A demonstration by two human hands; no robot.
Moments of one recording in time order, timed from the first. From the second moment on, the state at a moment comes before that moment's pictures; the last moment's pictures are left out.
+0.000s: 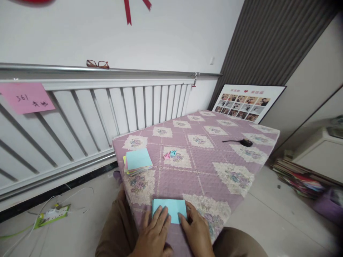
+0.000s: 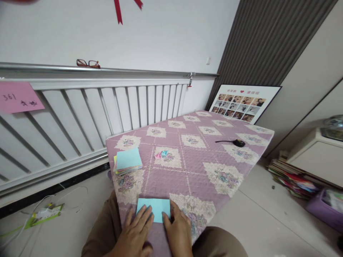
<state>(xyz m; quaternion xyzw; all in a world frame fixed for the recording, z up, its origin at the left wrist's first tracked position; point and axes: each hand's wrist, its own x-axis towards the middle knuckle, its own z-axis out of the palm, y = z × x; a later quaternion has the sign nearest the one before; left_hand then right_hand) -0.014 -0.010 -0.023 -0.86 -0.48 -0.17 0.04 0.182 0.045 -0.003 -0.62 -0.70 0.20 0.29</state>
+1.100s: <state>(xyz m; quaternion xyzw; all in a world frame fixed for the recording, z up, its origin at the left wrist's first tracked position) -0.040 -0.005 -0.021 -0.87 -0.48 -0.06 -0.12 0.168 0.021 -0.001 -0.48 -0.86 0.17 0.05</state>
